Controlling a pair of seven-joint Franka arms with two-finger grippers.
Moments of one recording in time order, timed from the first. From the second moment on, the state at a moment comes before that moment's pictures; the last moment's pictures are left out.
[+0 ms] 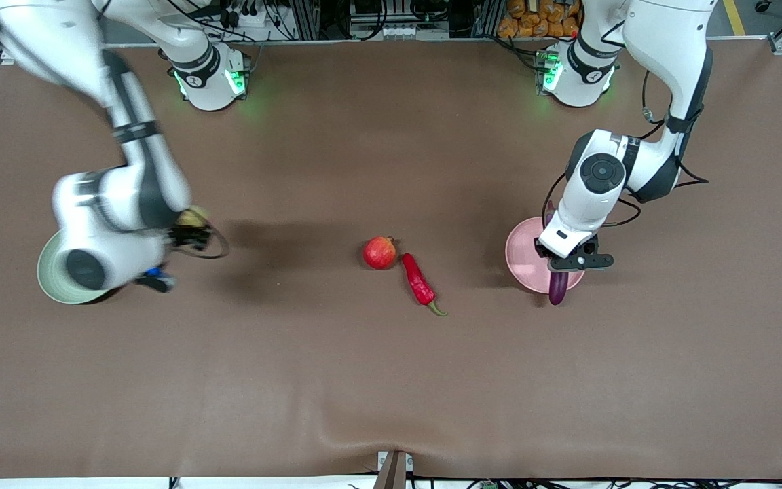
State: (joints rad) left arm -0.45 0.33 0.16 -2.29 0.17 2.71 -0.47; right arm 0.06 0.43 -0.08 -1.74 0.04 1.58 0.35
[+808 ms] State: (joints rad) left arm -0.45 0.33 0.16 -2.31 0.17 2.76 -0.47; right arm -0.29 0.50 -0.07 -1.74 -0.16 1.86 -0.33
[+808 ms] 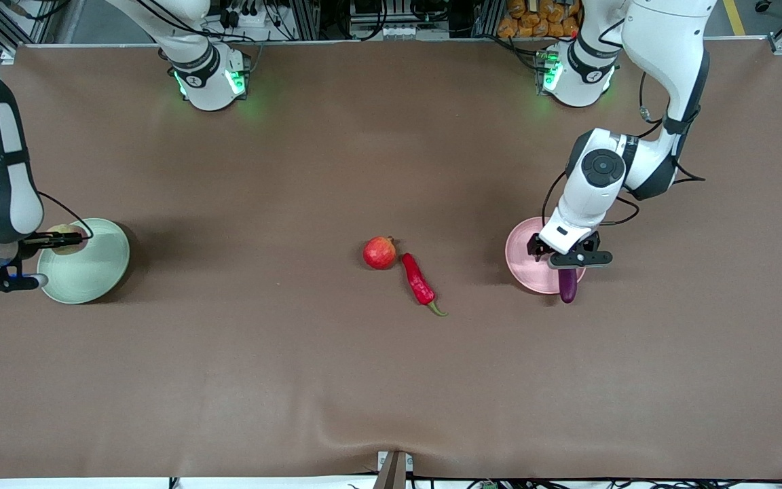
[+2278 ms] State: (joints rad) left arm -0.55 0.67 0.00 -1.50 0.10 2.14 -0.99; right arm -0.21 0.50 -0.04 -1.60 0.07 1.46 -0.11
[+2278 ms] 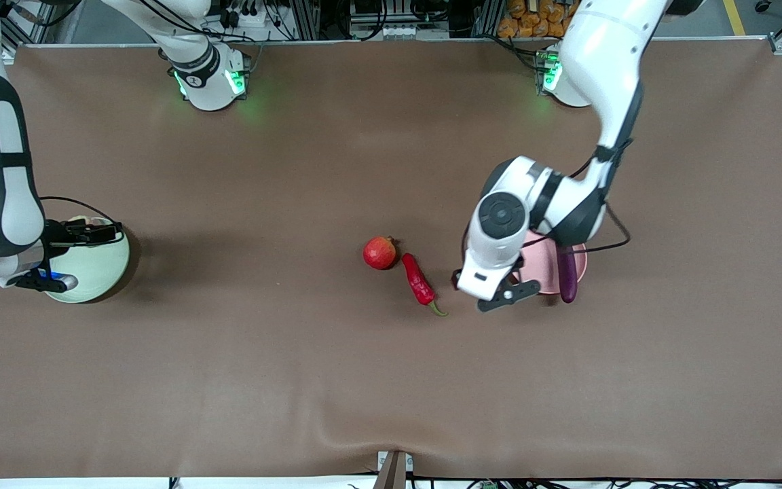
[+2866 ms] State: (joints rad) left arm -0.67 0.92 0.00 -1.30 0.09 2.22 -1.37; right arm -0.12 0.50 -0.04 -1.53 0.20 1.33 0.14
